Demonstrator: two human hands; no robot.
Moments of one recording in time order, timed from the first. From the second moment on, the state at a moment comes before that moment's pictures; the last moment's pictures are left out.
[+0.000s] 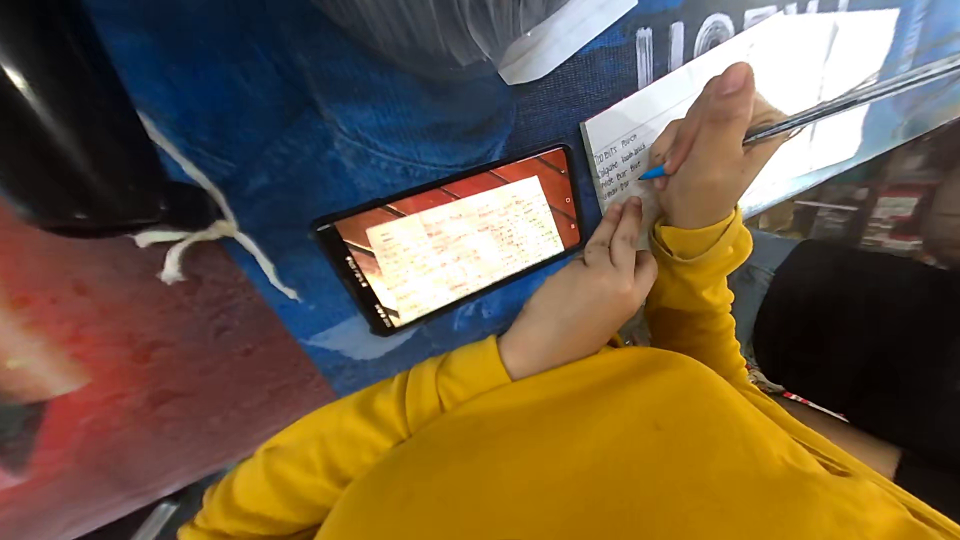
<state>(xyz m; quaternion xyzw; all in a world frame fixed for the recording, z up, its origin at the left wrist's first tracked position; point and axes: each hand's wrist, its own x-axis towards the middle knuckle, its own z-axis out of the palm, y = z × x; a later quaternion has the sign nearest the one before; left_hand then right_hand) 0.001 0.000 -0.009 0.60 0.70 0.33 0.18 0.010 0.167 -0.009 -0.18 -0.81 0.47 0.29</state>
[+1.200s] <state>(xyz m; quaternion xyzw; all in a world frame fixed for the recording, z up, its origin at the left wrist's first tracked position) -0.001 0.001 -0.002 0.61 0.72 0.27 0.18 0.006 0.182 -0.007 -0.22 -0.69 0.61 0.33</state>
